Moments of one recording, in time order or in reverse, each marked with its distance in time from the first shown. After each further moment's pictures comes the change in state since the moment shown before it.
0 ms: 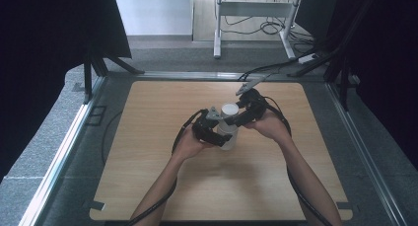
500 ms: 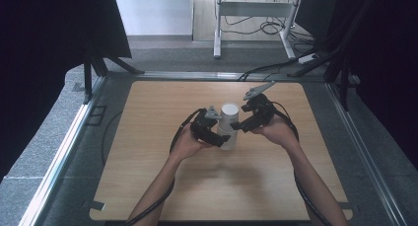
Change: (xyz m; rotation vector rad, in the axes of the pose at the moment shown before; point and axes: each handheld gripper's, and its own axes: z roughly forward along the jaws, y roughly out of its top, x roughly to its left) left arm 0.001 0.002 -0.006 0.032 0.001 -0.014; right arm 0.005 -0.018 -0.015 -0.022 -0.003 -0.003
